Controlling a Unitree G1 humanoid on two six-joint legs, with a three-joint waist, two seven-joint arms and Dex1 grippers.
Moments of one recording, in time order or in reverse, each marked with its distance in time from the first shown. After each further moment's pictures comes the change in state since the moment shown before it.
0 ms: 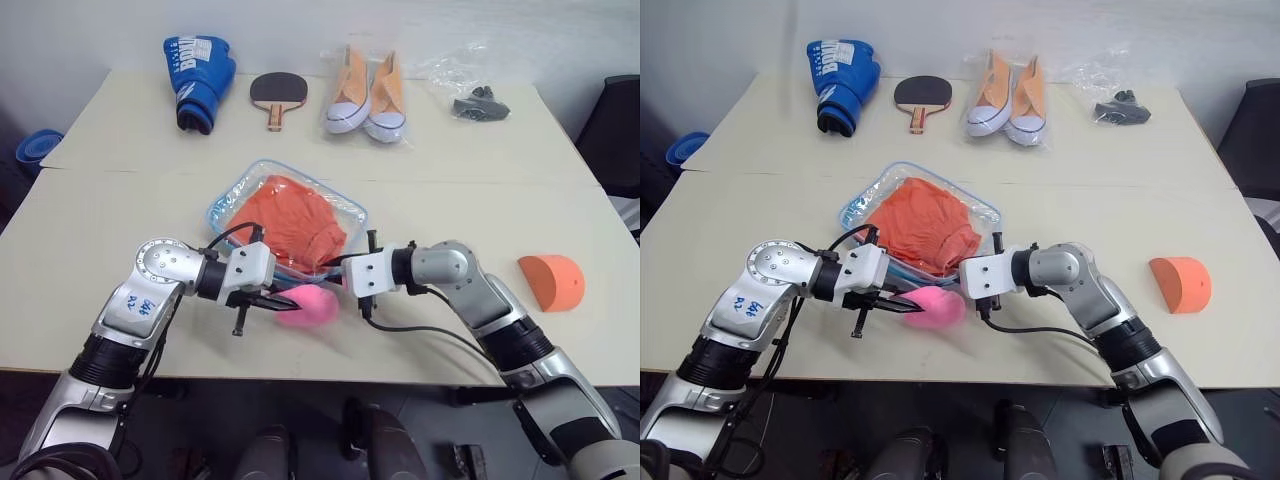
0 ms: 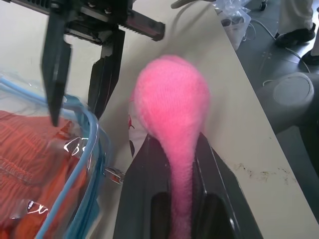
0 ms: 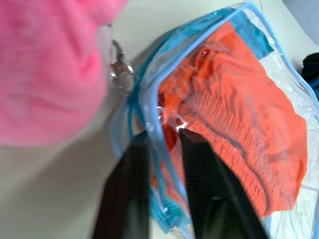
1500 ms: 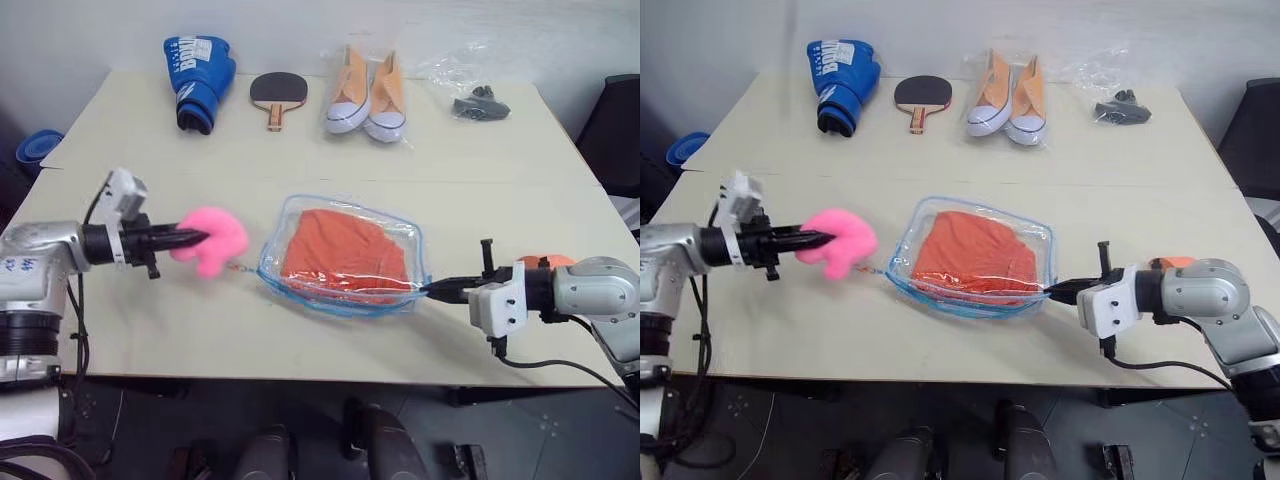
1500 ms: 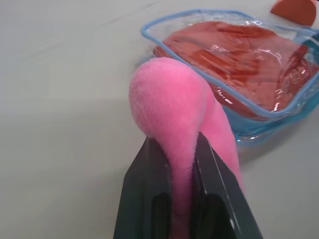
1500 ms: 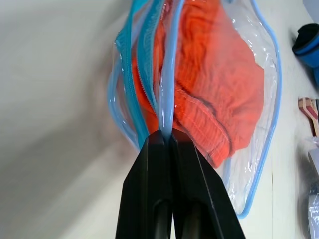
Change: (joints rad) left arm -0.071 0.186 0.306 0.433 -0.152 0.247 0.073; right arm 0.345 -0.475 -0.289 -0.124 0.281 -0.303 0.101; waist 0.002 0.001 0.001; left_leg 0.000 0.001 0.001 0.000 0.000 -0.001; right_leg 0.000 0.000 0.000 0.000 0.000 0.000
